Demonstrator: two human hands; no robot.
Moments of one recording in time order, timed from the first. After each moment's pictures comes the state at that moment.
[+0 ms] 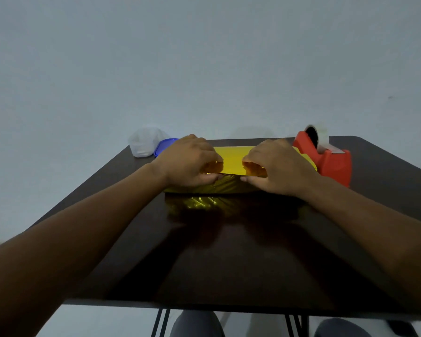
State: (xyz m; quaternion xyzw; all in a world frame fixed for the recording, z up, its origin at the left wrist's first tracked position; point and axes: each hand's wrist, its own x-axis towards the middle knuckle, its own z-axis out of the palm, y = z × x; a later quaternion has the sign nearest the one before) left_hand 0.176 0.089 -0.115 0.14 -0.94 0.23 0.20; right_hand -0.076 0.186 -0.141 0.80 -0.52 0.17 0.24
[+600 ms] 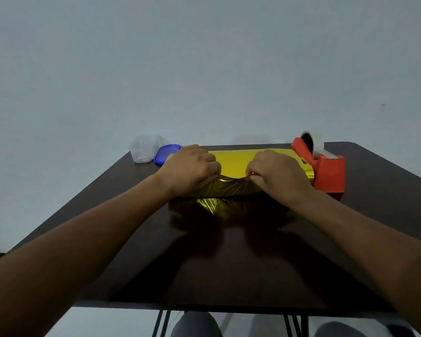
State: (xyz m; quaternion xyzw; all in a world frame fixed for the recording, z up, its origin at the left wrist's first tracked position) left_hand 0.167 0.098 -0.124 0.10 -0.92 0.30 0.24; right_hand -0.069 0.192 -0.153 0.76 -0.53 0.26 0.26
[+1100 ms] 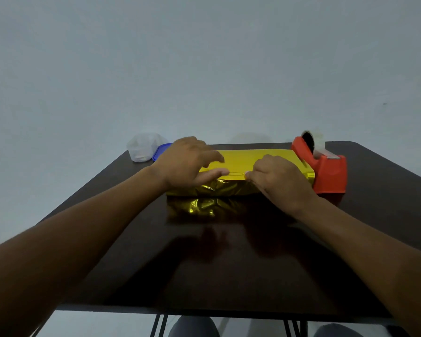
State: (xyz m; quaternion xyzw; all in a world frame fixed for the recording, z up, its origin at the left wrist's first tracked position) left_hand 0.166 0.099 -0.110 0.11 -0.92 0.23 0.29; right_hand -0.078 0.190 -0.171 0.77 -0.45 0.24 0.38
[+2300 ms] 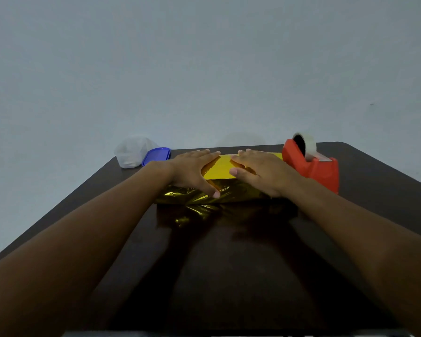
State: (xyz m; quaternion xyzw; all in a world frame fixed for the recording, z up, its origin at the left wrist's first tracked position) left_hand 0.131 0.045 -0.116 0.35 -0.93 -0.02 -0.03; right_hand -0.088 0.165 -0.140 0.76 -0.63 0.18 0.04
